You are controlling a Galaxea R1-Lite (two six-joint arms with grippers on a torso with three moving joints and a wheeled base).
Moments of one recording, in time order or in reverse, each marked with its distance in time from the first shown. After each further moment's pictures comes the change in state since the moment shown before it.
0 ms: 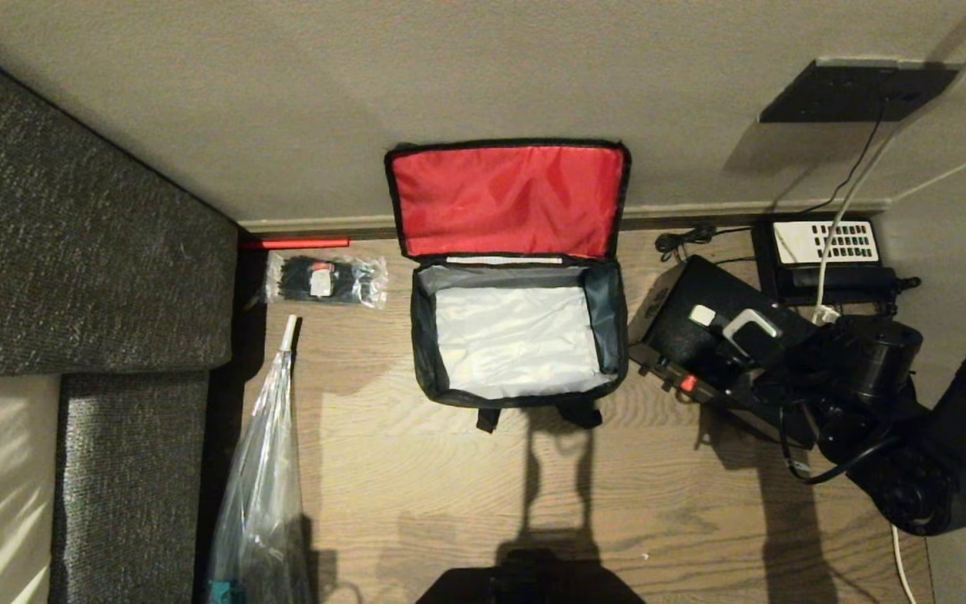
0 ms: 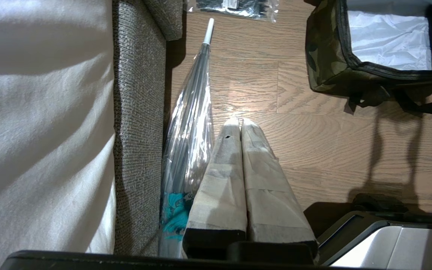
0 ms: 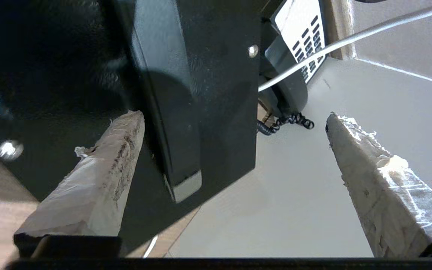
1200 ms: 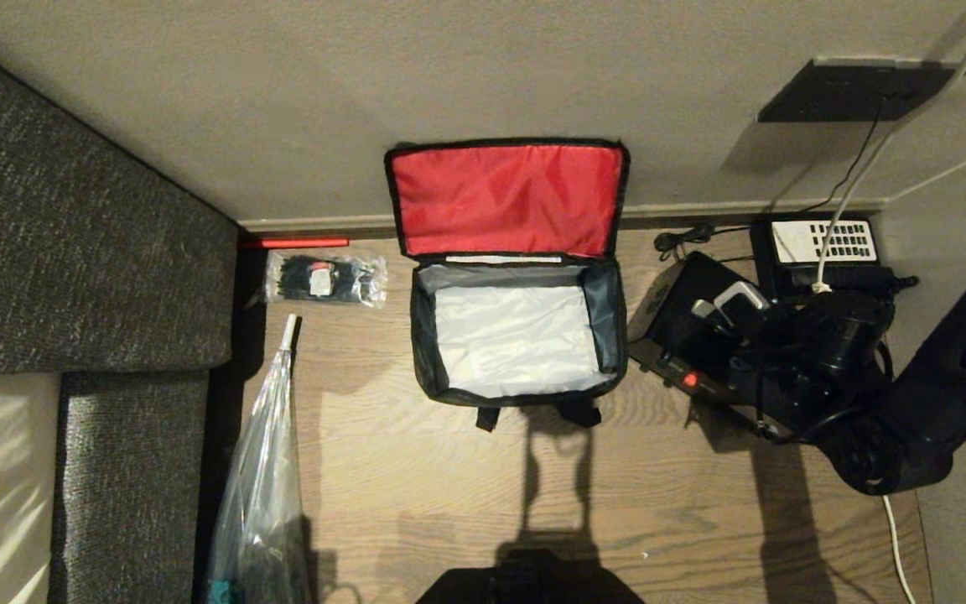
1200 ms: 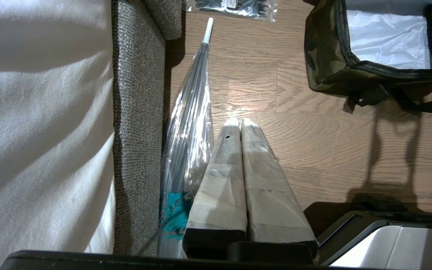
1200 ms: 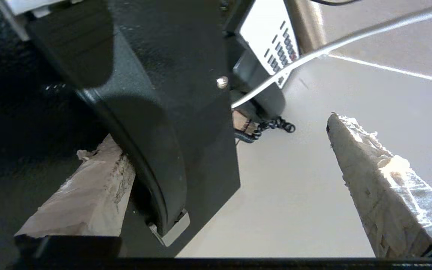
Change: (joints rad) left arm 0.000 0.000 0.000 0.000 0.000 0.000; right arm -0.003 0.079 -0.193 -0.002 -0.066 0.010
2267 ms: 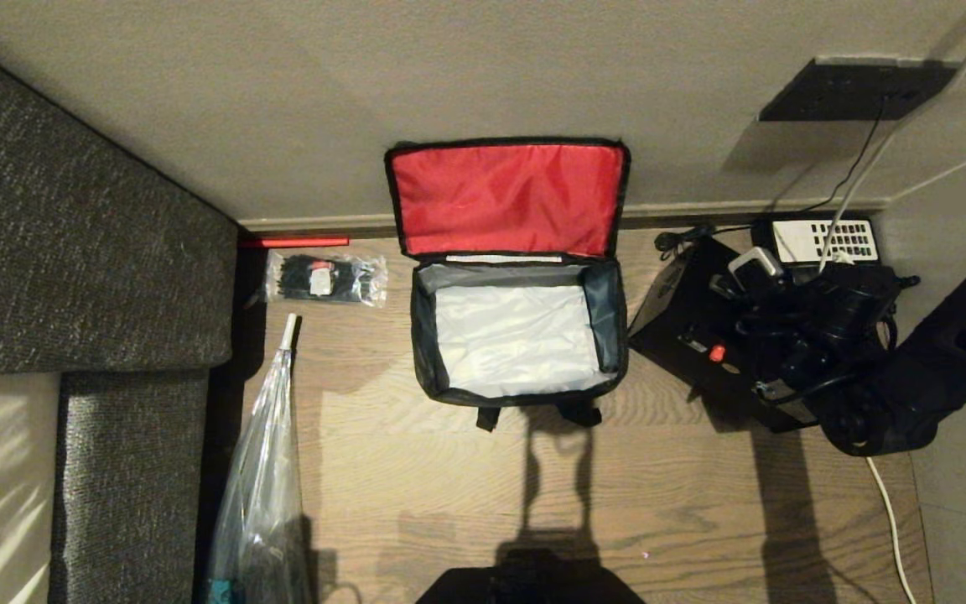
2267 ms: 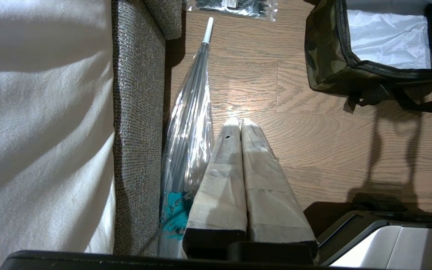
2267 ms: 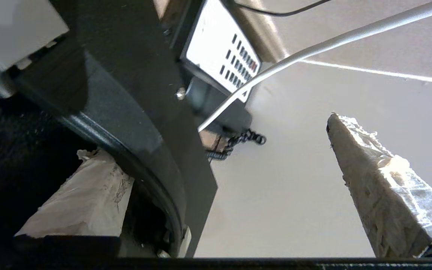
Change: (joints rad) left arm 0.000 0.000 0.000 0.000 0.000 0.000; right arm -0.053 0.035 -0.162 -0.002 -0.044 -0.002
